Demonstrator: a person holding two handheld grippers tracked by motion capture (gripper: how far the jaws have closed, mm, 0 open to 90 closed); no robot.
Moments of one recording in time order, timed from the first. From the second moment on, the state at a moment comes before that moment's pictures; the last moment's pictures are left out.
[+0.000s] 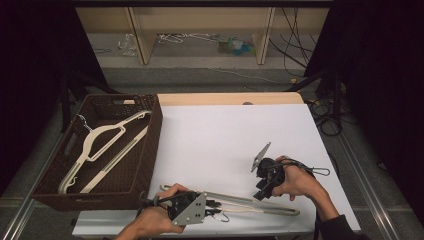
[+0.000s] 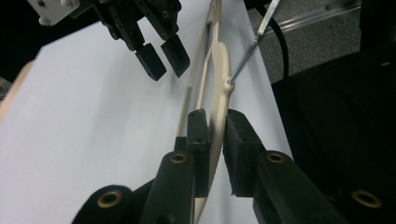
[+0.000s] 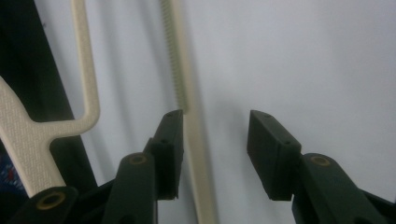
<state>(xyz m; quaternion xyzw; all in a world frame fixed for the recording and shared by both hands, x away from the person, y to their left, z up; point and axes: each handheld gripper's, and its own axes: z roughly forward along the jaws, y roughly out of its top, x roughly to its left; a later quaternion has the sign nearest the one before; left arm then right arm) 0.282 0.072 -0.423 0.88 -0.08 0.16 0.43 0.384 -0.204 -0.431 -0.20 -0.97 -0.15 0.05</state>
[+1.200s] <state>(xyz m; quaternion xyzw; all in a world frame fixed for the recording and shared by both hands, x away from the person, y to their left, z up) 0.306 0.111 -0.389 0.85 0.14 0.12 0.49 0.377 -0.259 -0.352 -0.28 -0.92 -0.27 -0.09</state>
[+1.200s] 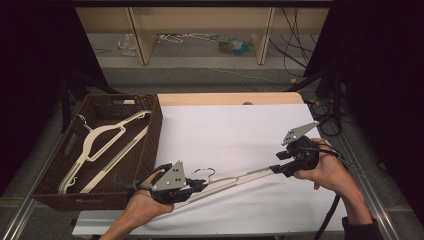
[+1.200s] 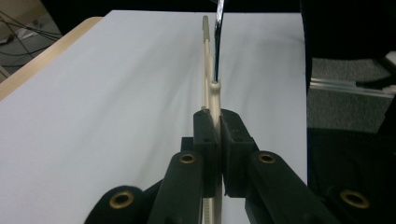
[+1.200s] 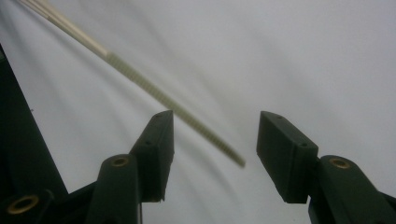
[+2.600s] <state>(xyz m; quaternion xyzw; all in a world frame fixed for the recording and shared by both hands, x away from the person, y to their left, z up) 0.310 0.232 -0.258 0.75 0.29 0.13 0.58 0.348 -0.262 -0.416 -0.32 -0.89 -0.29 -0.11</state>
